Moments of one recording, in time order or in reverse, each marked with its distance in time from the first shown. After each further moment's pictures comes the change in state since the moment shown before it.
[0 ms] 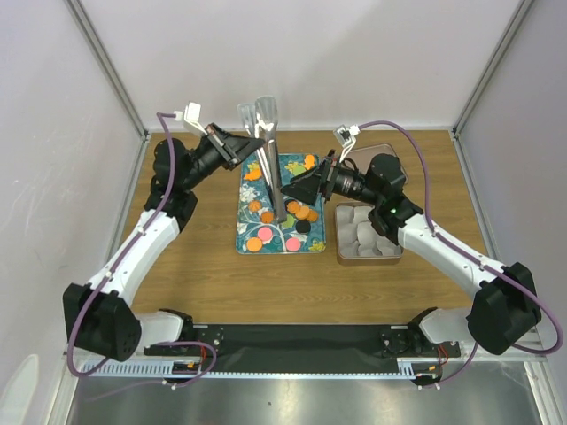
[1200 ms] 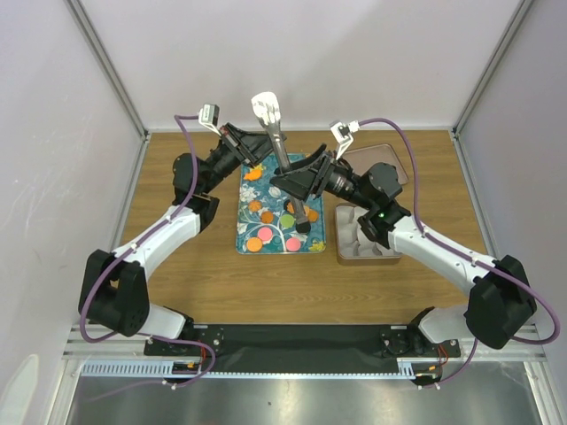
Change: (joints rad) left arm -0.108 0.167 -0.071 0.614 0.032 -0.346; right arm 0.101 0.036 0.000 0.311 0.115 0.155
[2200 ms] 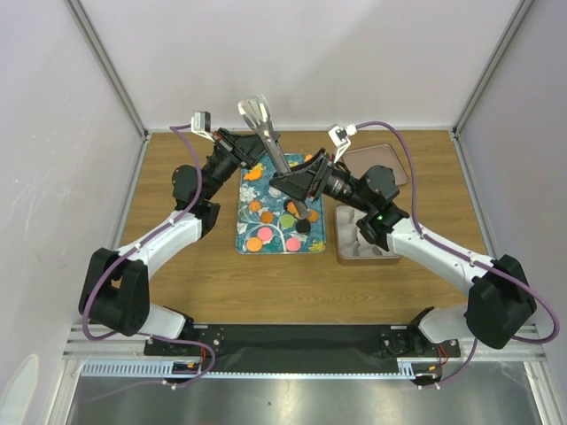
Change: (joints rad) left arm -0.002 0.002 -0.084 0.183 -0.109 -0.039; right arm 0.013 0.002 -0.021 -0.003 0.026 -0.003
